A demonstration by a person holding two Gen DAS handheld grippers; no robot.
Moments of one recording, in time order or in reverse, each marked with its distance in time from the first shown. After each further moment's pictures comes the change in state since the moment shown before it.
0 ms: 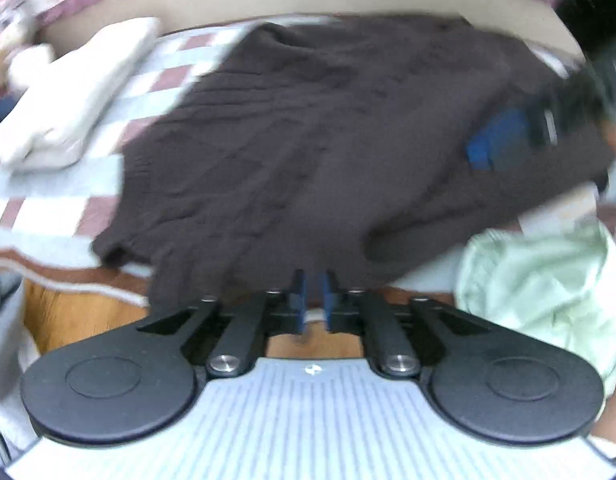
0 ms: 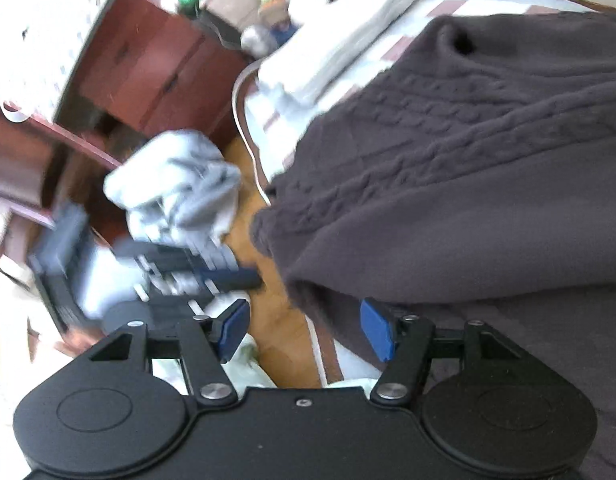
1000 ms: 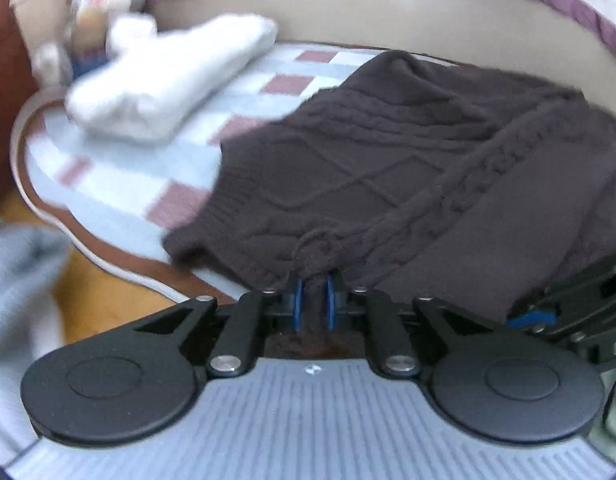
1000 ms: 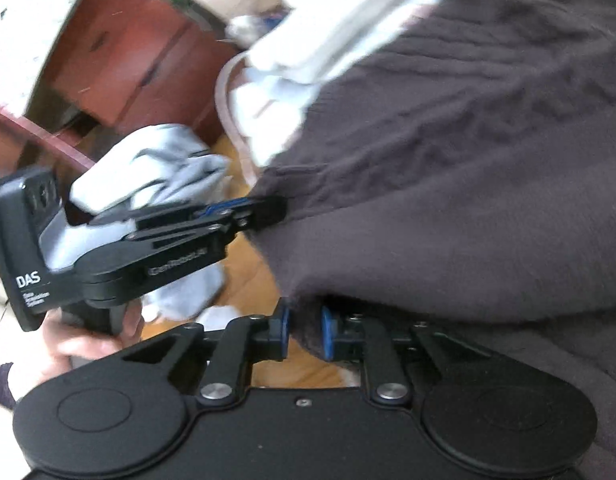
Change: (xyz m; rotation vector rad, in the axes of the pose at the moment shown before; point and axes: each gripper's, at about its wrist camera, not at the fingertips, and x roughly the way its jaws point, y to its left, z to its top) left arm 0.020 0.030 -0.001 -0.132 -0.130 0.214; right arm 0.093 0.023 -0.024 0.022 -0.074 -0.011
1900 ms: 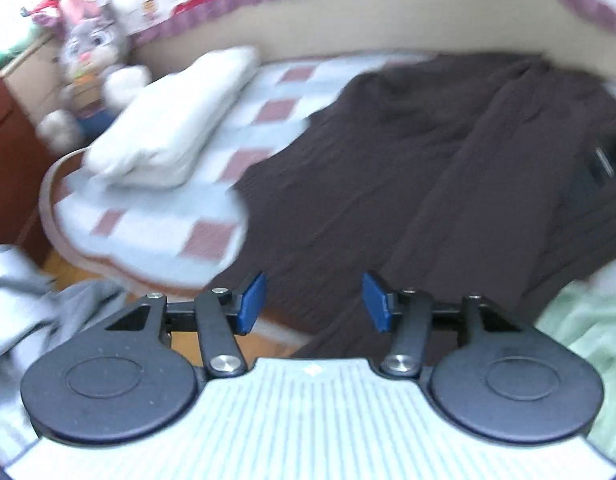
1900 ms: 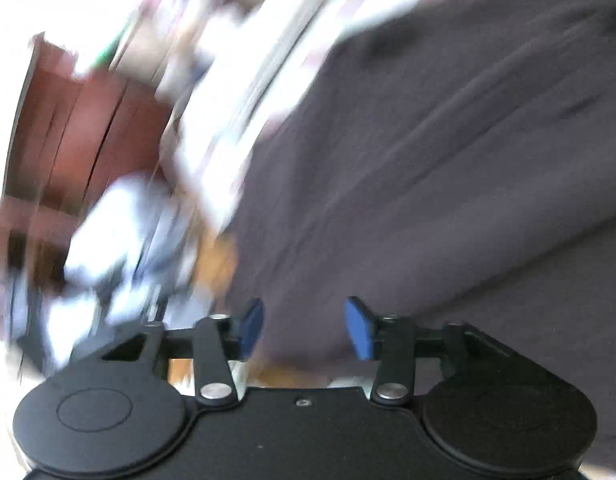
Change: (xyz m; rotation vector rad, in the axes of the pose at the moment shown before) left arm -0.043 -0.028 0.032 0.167 0.032 0.001; right arm -0.158 -0.050 0.037 0.271 -0.056 -0.218
